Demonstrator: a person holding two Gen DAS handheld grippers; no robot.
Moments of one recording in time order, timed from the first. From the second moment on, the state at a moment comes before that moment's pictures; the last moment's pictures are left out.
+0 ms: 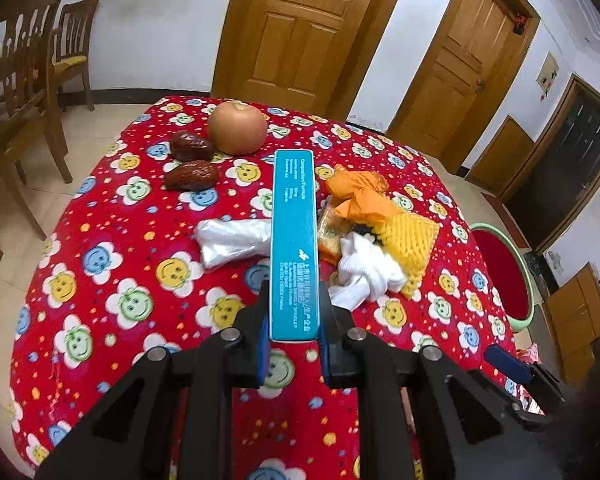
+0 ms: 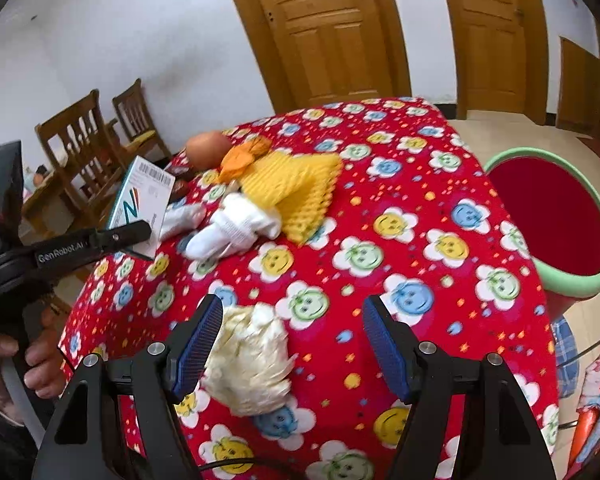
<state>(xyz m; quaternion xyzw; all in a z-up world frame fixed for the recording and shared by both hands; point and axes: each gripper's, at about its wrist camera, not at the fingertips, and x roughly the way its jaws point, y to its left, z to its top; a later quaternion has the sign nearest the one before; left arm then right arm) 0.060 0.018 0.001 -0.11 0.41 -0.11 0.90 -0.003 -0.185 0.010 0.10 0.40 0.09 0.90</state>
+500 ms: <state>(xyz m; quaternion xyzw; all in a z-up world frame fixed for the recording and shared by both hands) 0.050 0.029 -0.005 -0.11 0.41 -0.09 0.90 -0.007 -0.159 -0.013 0.09 0.44 0.13 0.89</state>
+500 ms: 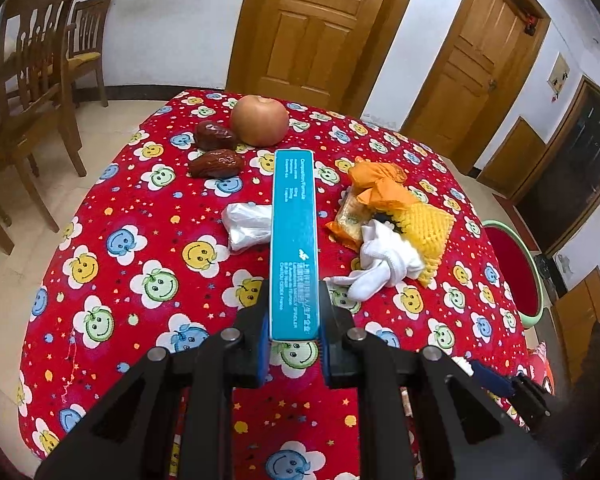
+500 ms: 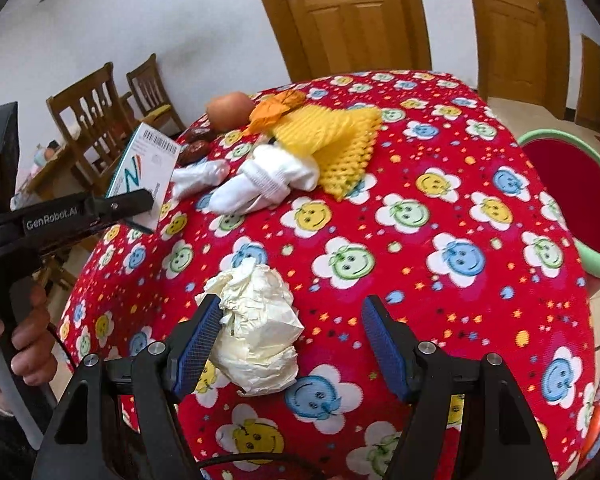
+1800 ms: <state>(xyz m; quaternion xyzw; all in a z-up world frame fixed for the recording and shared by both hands) 0.060 -0.031 0.018 -0.06 0.40 -0.14 0.90 -0.004 -0.238 0.027 0.13 0.36 0.07 0.92</state>
